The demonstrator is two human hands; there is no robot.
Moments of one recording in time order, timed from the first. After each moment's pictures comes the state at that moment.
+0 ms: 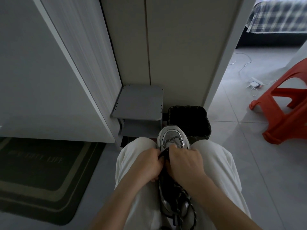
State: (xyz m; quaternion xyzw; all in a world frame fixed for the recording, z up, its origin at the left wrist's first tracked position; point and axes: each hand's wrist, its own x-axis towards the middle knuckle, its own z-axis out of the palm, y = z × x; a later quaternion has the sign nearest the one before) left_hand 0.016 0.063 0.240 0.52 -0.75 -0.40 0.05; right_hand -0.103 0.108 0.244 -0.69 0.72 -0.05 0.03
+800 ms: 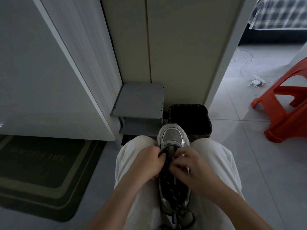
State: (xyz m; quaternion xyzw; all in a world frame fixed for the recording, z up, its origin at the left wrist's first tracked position) left_hand 0.015 0.060 0.235 0.55 -0.74 -0.38 0.06; right_hand -0.136 0.139 0.234 -0.70 0.61 -0.27 0.24
